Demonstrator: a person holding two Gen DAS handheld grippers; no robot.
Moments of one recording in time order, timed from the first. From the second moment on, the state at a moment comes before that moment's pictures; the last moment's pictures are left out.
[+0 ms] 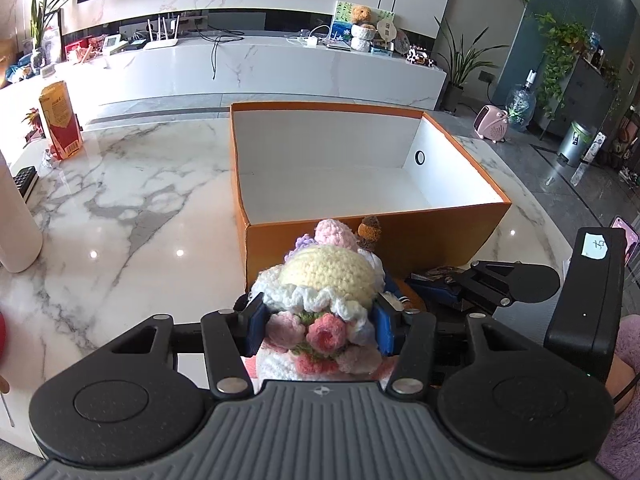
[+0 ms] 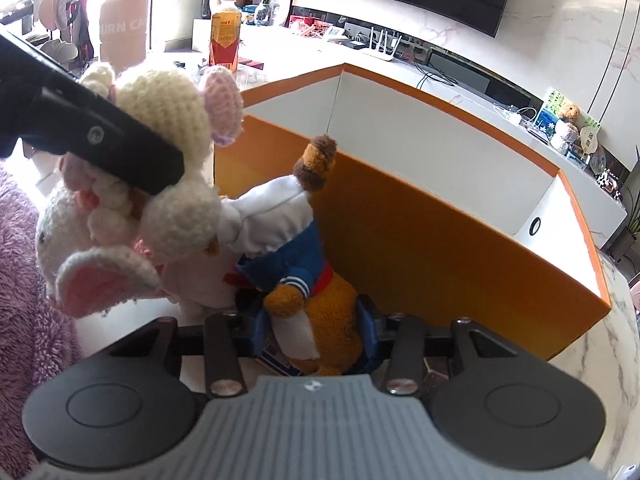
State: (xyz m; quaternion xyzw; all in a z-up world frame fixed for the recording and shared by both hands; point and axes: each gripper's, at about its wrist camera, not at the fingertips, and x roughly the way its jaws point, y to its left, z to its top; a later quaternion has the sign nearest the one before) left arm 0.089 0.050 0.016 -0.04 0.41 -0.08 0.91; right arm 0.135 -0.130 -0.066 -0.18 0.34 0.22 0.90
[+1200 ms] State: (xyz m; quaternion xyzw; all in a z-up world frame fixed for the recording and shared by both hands) left arm 0.219 0.018 0.052 0.03 0.40 -0.06 0.92; right arm 0.244 -0.186 0.018 0.10 0.38 0.18 0.90
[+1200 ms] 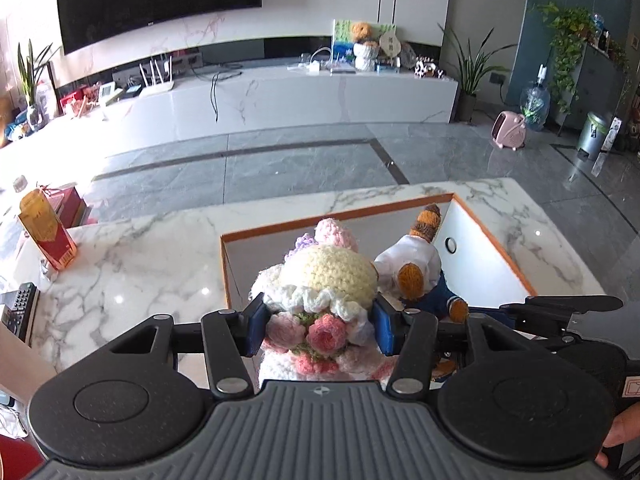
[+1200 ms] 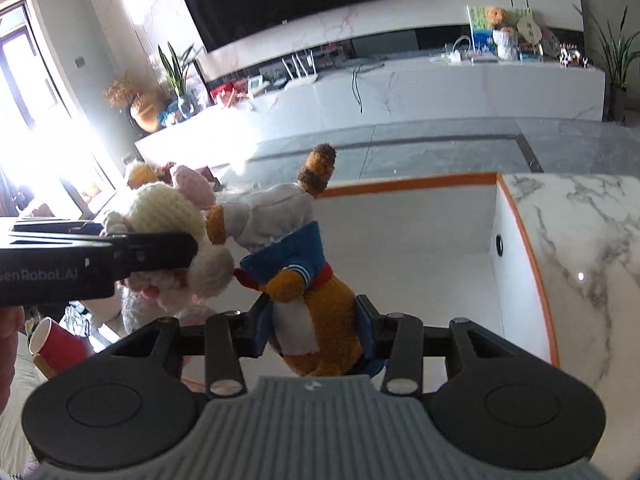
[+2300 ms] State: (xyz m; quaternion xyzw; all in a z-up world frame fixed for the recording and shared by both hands) left arm 0.241 0.025 0.006 0.05 0.46 -0.06 0.88; right arm 0.322 -0.154 -0.059 0.09 0.53 0.20 0.82
